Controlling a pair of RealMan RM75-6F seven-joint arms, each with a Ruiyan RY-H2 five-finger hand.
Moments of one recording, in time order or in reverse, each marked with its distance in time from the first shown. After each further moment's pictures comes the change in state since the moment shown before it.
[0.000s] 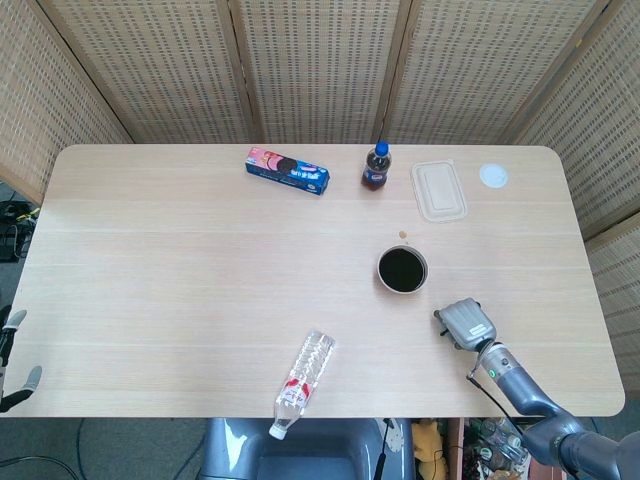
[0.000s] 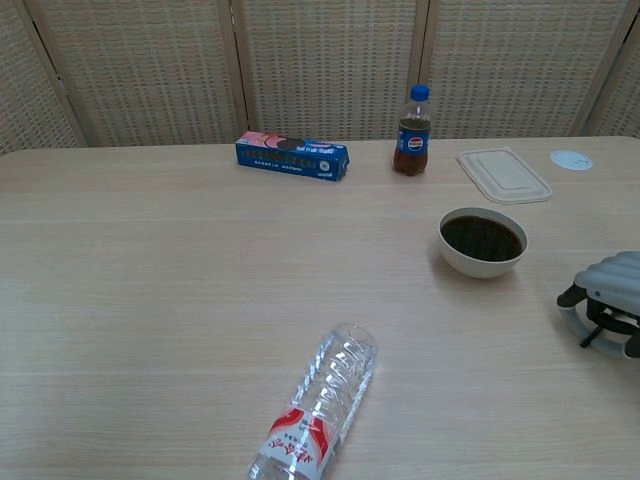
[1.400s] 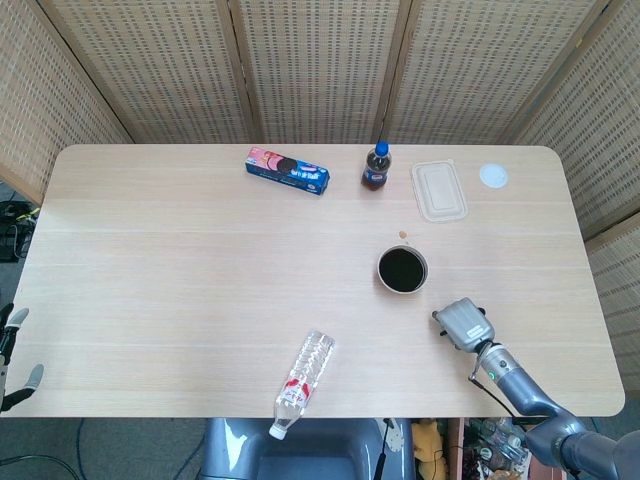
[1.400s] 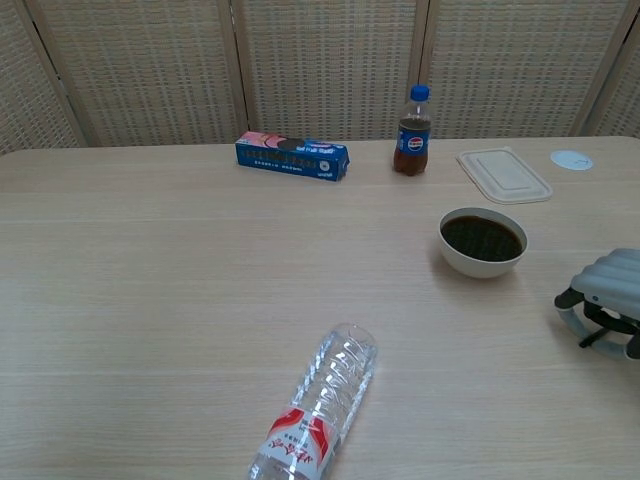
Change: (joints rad) left arm -0.004 0.004 0.000 -0.012 0.003 0.000 0.011; right arm 0.001 -0.005 -0.029 0.023 -0.035 0.021 -0.074
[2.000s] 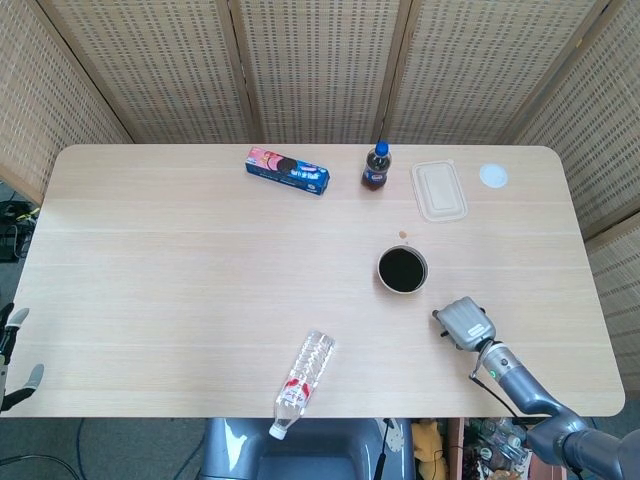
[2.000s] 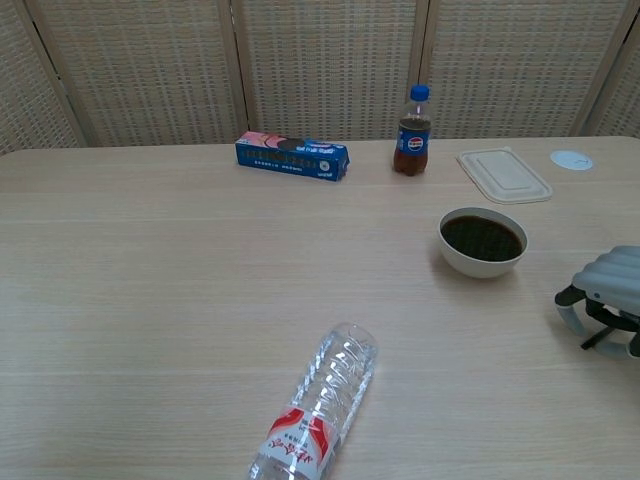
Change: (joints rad) left arm -0.002 0.001 0.000 -0.002 0.004 0.002 0.002; right arm 0.012 0.024 0.008 -0.022 0.007 0.001 -0.013
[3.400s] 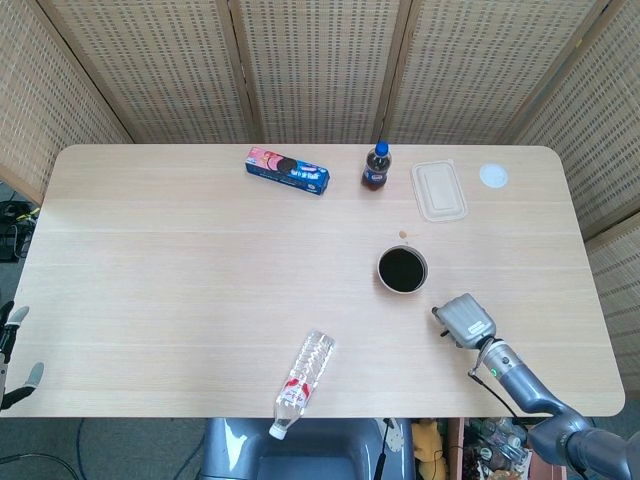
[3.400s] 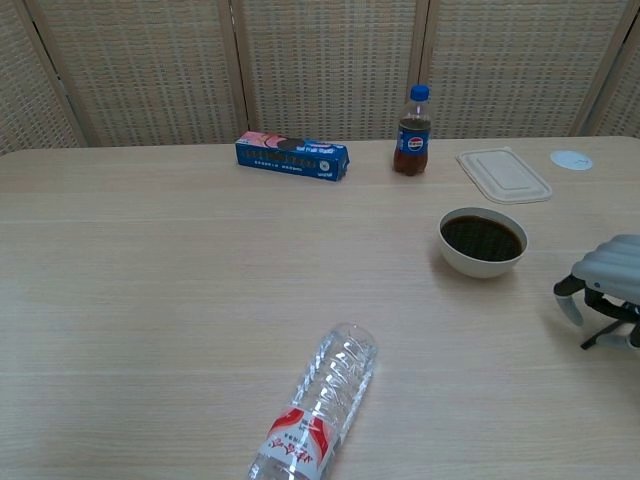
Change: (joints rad) left arm -0.004 0.008 -0.002 -0.010 0.001 0.002 0.004; right arm 0.010 0.034 0.009 -0.060 0.011 0.022 -0.022
